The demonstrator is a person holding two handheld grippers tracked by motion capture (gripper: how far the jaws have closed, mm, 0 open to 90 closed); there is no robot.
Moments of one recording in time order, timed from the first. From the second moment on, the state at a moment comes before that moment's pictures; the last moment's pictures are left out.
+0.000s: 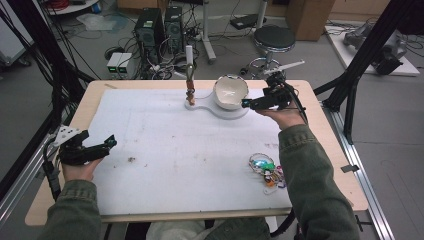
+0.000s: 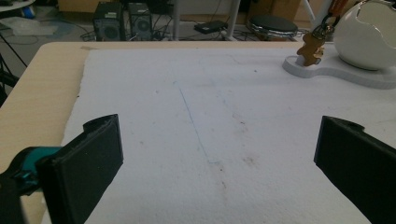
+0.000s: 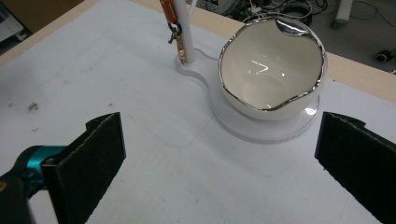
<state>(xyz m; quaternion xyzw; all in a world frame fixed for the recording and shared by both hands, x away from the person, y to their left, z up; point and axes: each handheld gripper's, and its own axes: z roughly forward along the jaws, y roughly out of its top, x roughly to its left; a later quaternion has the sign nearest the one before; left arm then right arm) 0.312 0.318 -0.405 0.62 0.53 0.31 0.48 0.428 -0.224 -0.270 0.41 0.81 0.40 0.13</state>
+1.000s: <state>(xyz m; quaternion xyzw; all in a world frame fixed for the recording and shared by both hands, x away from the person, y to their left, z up) 0.313 0.317 -0.405 0.62 0.53 0.31 0.49 0.398 -0.264 -0.314 0.43 0.81 0.39 0.12</state>
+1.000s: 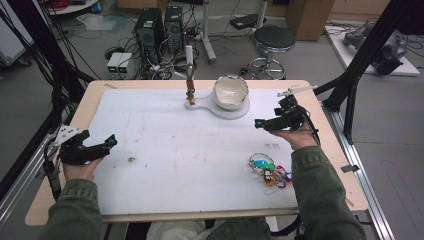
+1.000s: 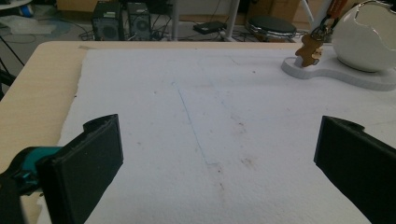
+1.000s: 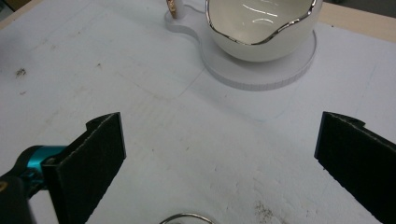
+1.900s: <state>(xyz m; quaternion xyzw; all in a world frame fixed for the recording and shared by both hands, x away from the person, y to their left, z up) 0.313 0.317 -0.405 0.62 0.53 0.31 0.48 0.369 -0.286 -0.351 0.44 0.82 0.36 0.10</state>
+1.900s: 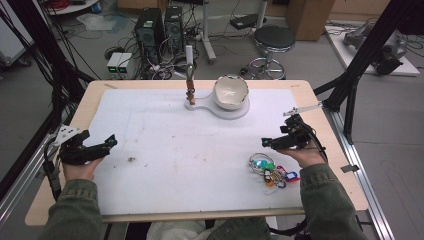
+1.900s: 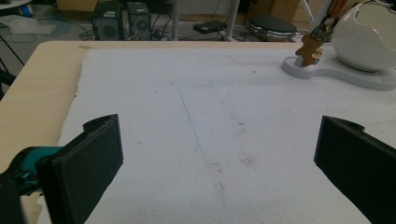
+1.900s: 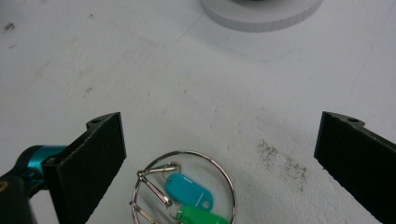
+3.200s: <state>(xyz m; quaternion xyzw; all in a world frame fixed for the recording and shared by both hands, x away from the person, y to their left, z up) 0.313 0.316 -0.405 0.62 0.54 0.31 0.49 0.333 -0.264 -0.396 0.35 0.89 0.29 0.02</state>
